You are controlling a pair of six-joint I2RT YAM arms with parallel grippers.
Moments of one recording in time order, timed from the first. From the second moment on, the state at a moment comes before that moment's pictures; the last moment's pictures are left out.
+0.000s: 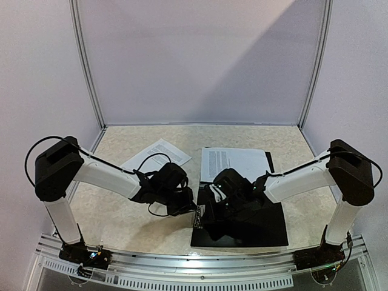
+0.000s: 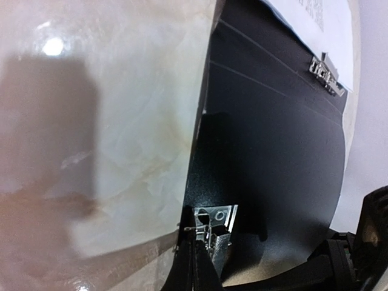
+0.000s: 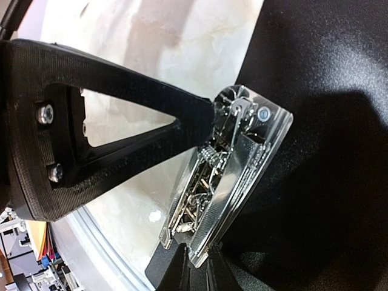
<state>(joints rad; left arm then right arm) -0.98 1.84 0.89 0.06 0.17 -1.19 1.06 1.81 0.92 -0.03 -0.32 0.91</state>
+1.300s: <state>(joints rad) -1.00 1.80 0.87 0.06 0.12 -1.25 1.12 1.87 1.04 -0.17 -0.29 0.90</state>
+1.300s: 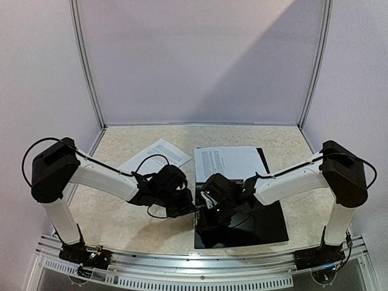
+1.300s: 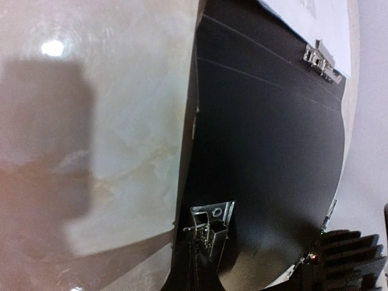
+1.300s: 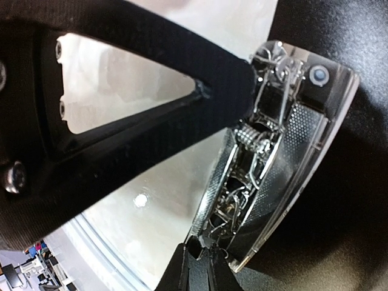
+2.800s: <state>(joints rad) -1.00 1.92 0.96 0.14 0.18 -1.14 1.04 1.79 0.99 -0.24 -0.31 1.03</state>
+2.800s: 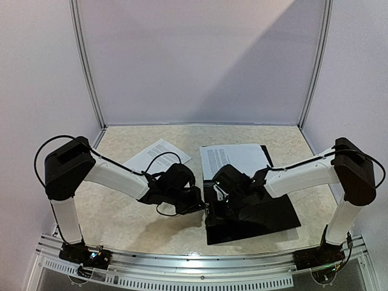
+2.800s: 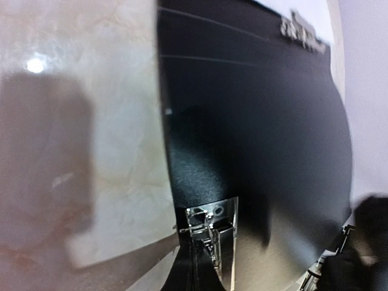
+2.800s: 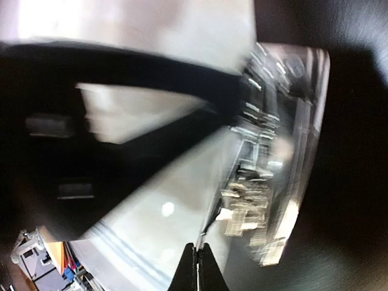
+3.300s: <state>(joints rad) -0.99 1.86 0.98 0.03 0.14 -1.03 0.96 1.60 0.97 -0.12 -0.41 0.99</state>
